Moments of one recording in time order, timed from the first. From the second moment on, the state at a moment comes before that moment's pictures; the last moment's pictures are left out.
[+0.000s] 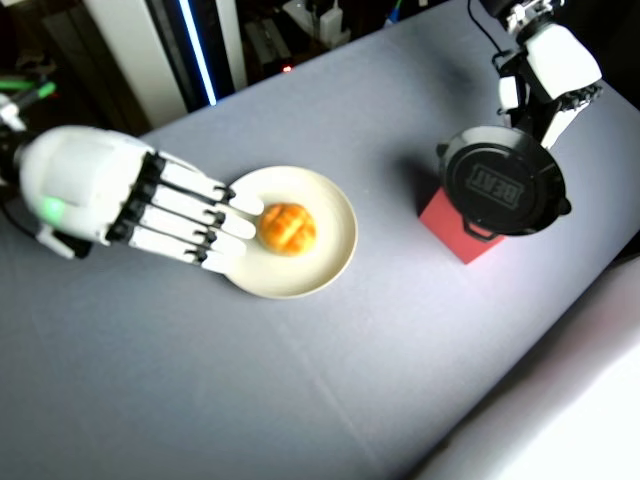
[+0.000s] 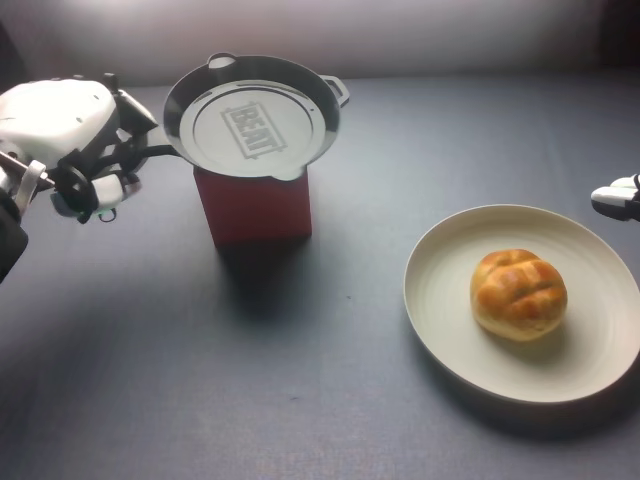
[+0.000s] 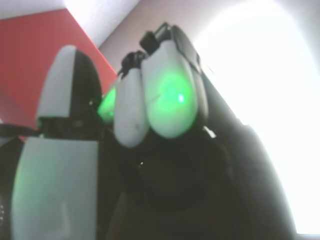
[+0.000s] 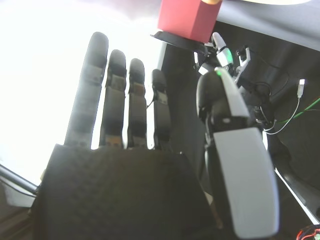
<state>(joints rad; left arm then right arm) 0.61 -1.09 1.27 -0.60 -0.79 1.25 -1.21 -0.88 1.04 0.14 1.36 -0.74</state>
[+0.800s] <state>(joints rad) 0.79 -0.93 1.02 -0.41 -1.17 1.11 -1.21 -0.89 1.05 0.14 1.35 -0.73</state>
